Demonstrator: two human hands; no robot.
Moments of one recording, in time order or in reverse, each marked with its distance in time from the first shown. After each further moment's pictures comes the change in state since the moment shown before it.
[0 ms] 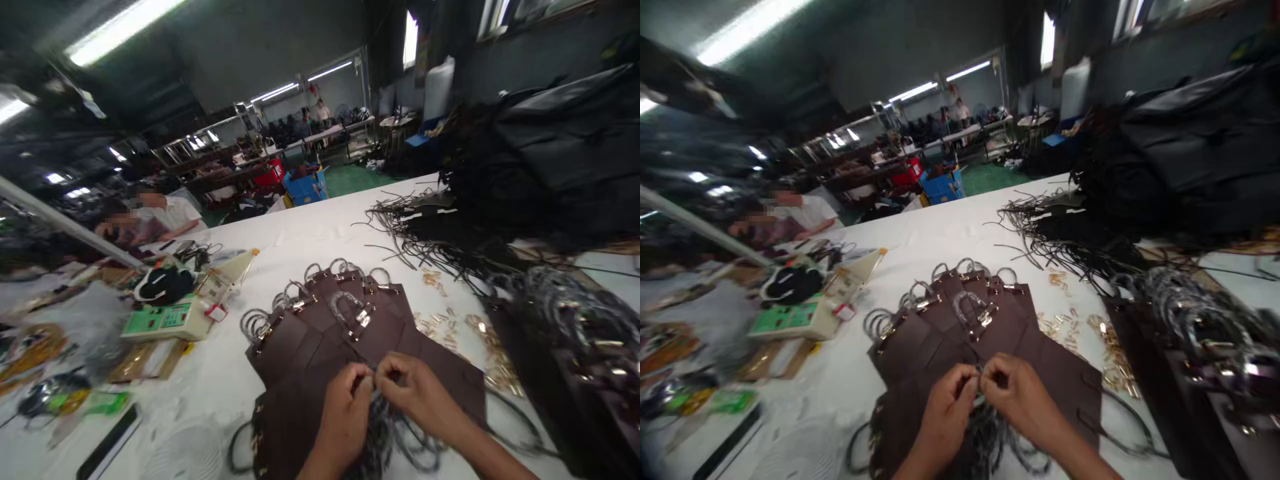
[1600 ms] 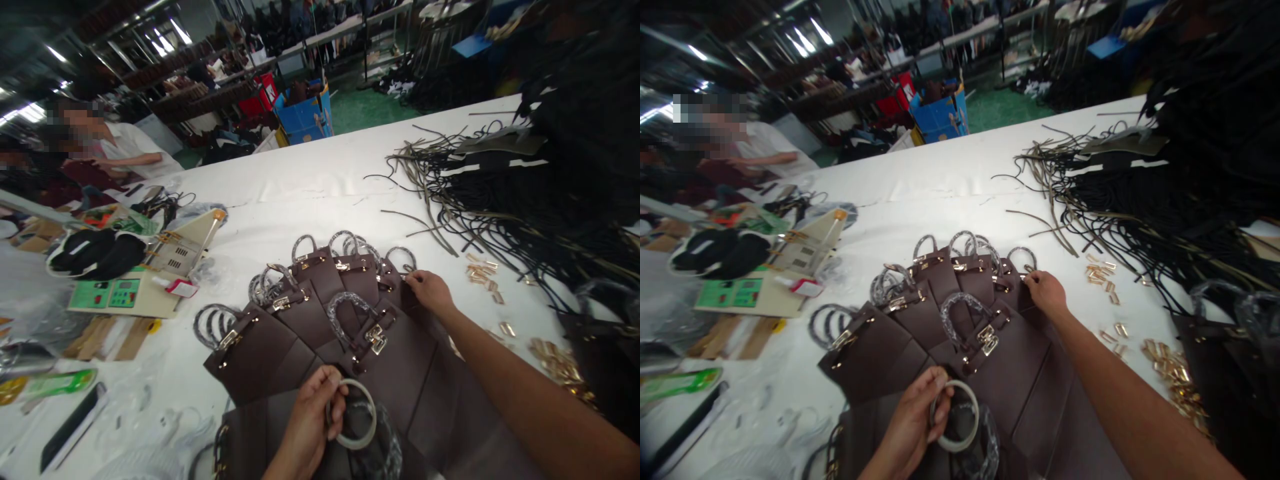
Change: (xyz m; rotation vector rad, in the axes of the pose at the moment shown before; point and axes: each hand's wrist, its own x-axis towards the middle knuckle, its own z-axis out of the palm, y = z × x) left_hand 0.089 -0.114 -0.009 -0.821 -0.001 -0.588; right_hand 0.261 0.223 -0.085 -0.460 0.318 0.407
